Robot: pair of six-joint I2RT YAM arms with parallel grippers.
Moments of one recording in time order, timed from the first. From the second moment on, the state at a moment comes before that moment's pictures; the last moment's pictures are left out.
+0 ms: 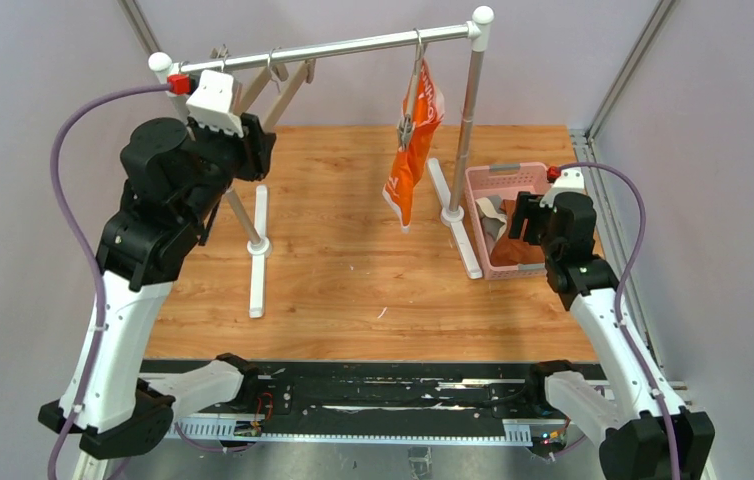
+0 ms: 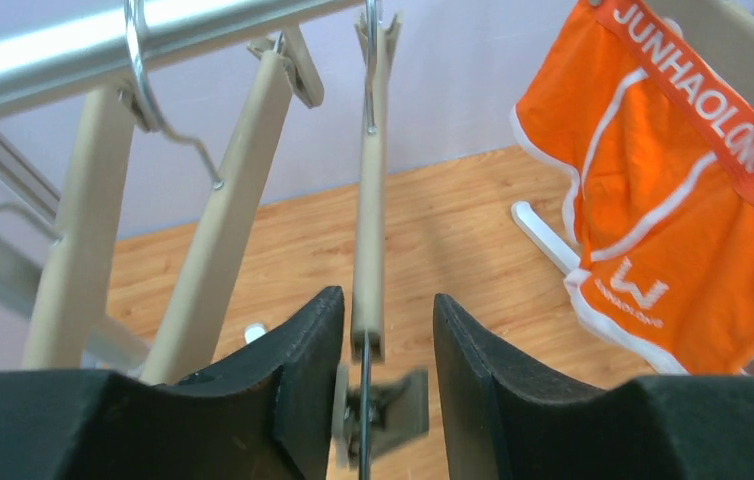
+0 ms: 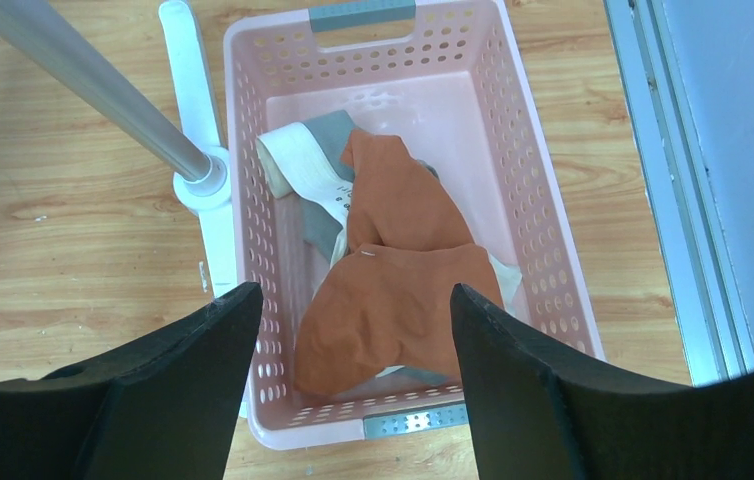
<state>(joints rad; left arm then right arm) -0.43 1.11 1.72 -0.67 -0.17 0.02 0.13 0.93 0.77 -0.26 0.16 0.08</state>
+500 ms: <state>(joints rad) -0.43 1.08 1.91 -0.73 -0.01 0.05 0.26 0.86 0.82 -0.30 0.21 0.06</state>
